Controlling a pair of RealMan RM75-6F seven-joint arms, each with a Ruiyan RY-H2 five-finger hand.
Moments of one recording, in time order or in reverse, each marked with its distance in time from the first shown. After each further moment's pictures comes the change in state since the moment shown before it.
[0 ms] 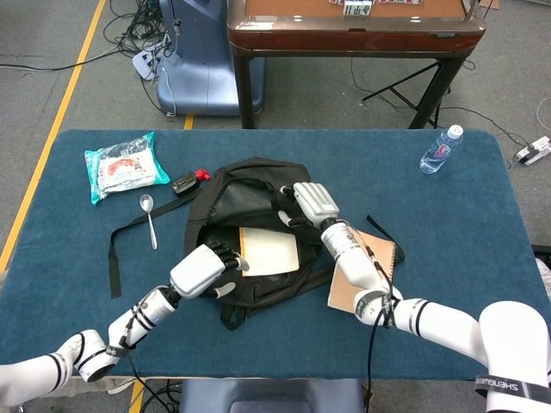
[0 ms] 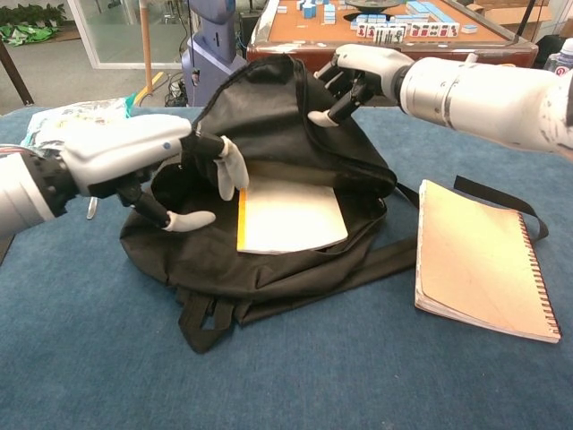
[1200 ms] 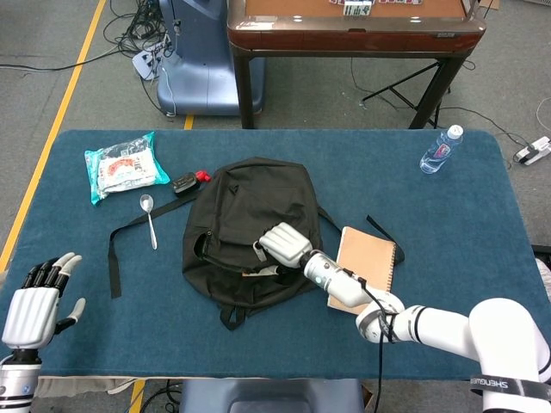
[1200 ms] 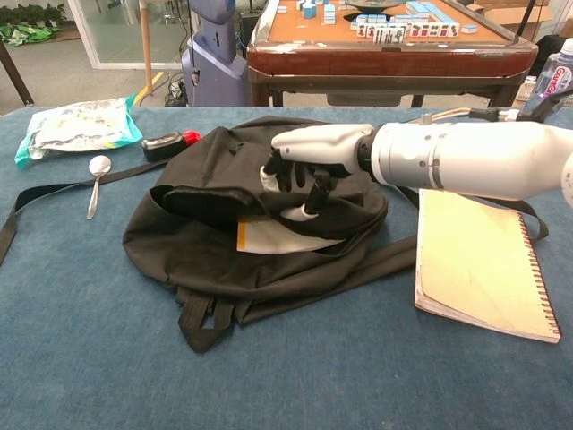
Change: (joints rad) left arm 0.595 0.392 0.047 -0.429 -0.327 0.379 0.452; right arm 0.029 -0.005 -0.153 -0.012 -0.401 -0.134 -0.028
